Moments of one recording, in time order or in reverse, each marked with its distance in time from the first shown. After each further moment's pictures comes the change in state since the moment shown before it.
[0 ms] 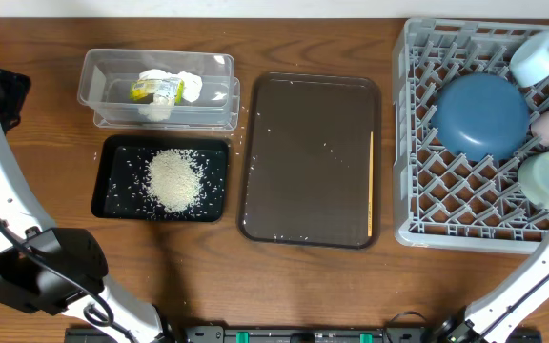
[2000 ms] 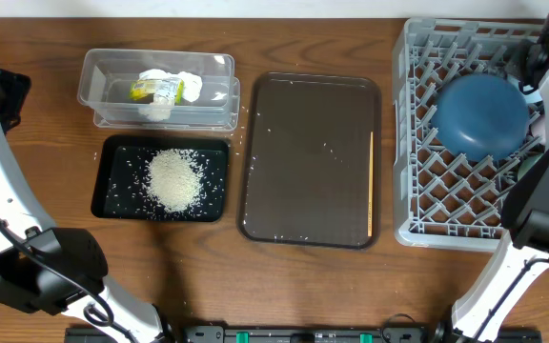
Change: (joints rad) left arm 0.000 0.000 0.000 0.000 0.000 0.000; right arm 0.402 -0.232 -0.001 -0.712 1.571 -0.382
